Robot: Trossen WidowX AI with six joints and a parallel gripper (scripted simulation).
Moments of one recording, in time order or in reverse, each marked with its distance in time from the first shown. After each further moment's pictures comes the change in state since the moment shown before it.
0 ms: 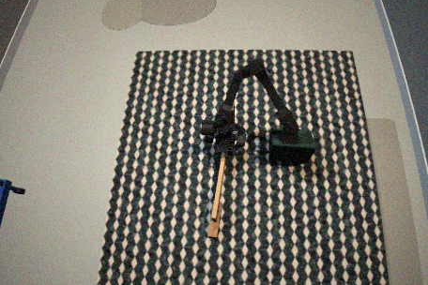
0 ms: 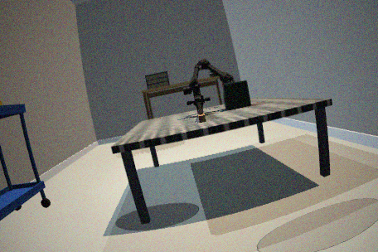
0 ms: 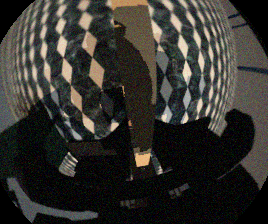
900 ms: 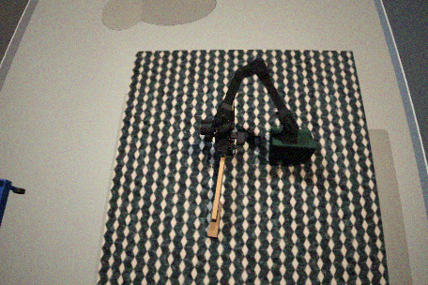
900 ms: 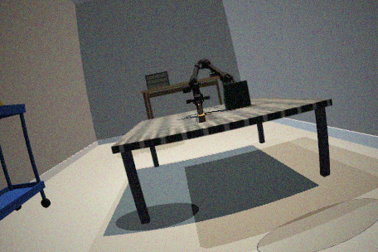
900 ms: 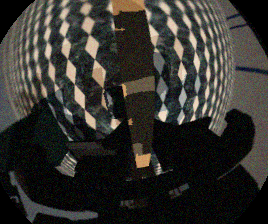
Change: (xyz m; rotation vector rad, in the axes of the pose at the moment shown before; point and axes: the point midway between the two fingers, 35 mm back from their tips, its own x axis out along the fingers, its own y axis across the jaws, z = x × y) arm -0.013 -0.002 0.000 -0.003 0.002 0.002
